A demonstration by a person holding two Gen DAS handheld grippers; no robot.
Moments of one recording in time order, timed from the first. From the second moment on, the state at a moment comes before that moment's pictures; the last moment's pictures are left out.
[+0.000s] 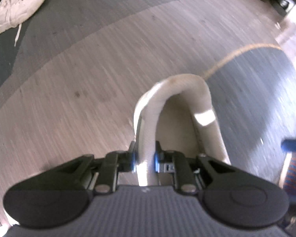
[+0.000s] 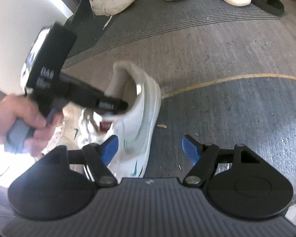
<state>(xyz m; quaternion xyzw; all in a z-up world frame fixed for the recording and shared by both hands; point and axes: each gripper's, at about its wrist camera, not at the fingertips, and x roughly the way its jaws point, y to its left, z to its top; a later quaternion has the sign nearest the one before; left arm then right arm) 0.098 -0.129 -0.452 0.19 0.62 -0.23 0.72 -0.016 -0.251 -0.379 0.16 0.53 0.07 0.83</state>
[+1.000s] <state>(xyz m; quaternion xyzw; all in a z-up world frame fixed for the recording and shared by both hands) -0.013 -0.062 -0.241 0.11 0.51 -0.35 0.78 0.011 -0.221 -0.306 -0.02 0.50 0.18 0.85</state>
